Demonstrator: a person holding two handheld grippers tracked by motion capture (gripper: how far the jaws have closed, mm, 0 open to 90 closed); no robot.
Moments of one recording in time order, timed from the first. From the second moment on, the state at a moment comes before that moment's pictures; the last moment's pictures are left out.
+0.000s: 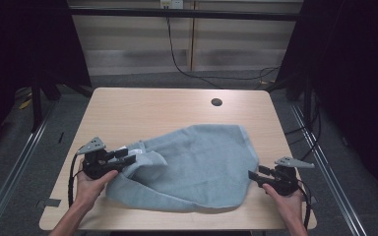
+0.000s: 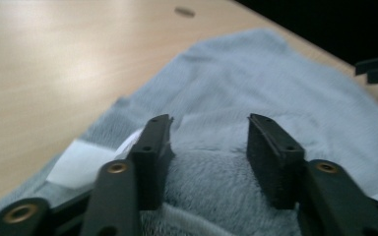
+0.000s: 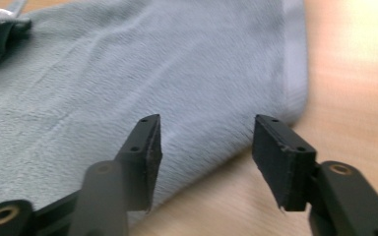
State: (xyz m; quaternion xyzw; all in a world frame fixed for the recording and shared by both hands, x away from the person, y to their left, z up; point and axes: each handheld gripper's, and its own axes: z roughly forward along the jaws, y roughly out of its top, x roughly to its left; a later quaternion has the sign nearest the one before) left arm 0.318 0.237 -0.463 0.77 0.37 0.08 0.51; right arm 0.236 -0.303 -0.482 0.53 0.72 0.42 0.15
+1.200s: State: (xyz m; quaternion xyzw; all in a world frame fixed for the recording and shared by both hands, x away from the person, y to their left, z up) left arm 0.311 0.247 -0.495 0.80 0.37 0.06 0.47; right arm 0.349 -0.168 -0.459 0.42 0.79 0.43 0.12
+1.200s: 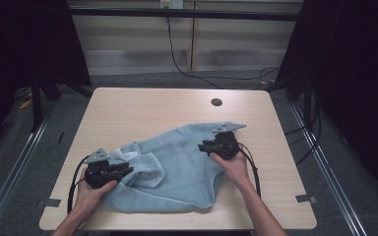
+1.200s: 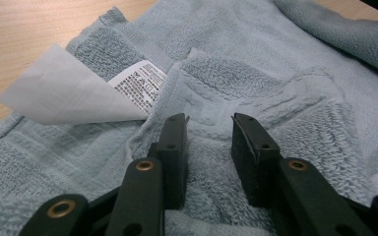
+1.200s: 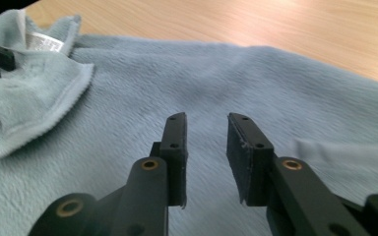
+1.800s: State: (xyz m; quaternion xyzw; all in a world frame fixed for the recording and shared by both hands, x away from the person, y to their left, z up) left arm 0.312 0.246 -0.498 0.80 0.37 0.06 0.46; right arm 0.331 -0.211 -0.490 0.44 0.80 0.38 0.13
